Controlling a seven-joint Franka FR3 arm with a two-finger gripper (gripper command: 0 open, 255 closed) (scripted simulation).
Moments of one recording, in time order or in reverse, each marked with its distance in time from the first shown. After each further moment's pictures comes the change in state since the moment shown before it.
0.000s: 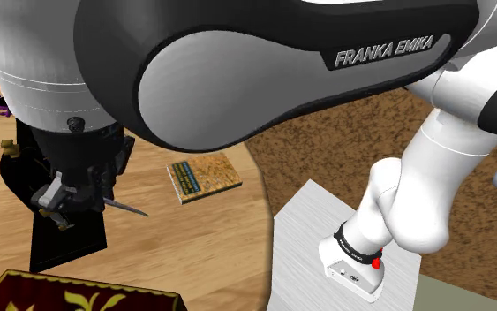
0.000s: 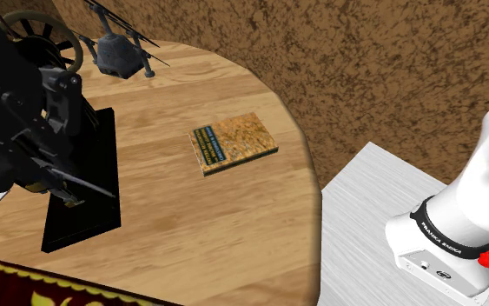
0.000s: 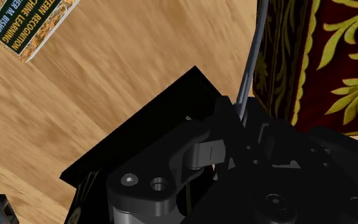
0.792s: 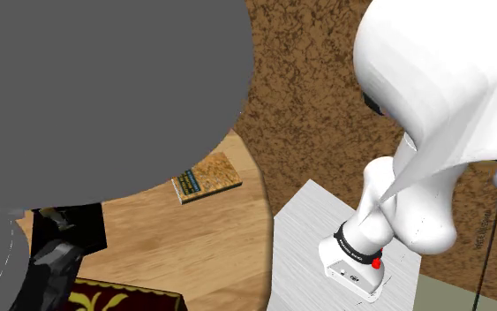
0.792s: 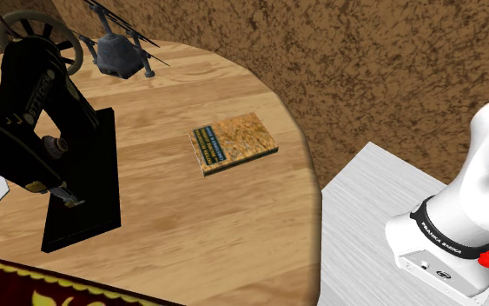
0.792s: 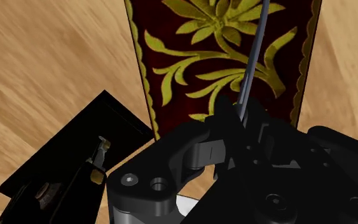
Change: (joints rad) arm 0.227 0.176 0.087 0.228 -0.121 -0.105 0.294
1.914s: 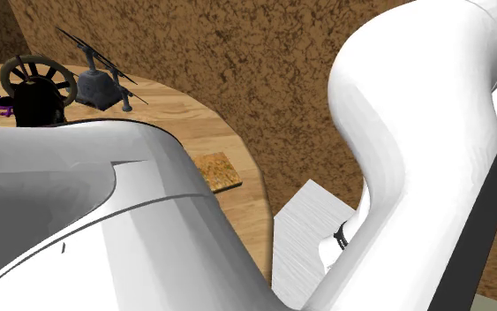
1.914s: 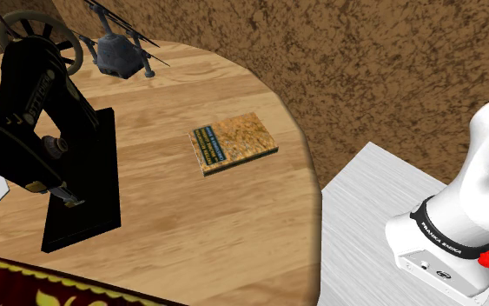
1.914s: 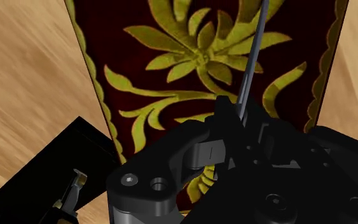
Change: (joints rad) arm 0.012 0.028 -0.002 -0.150 -0.026 0.168 0.060
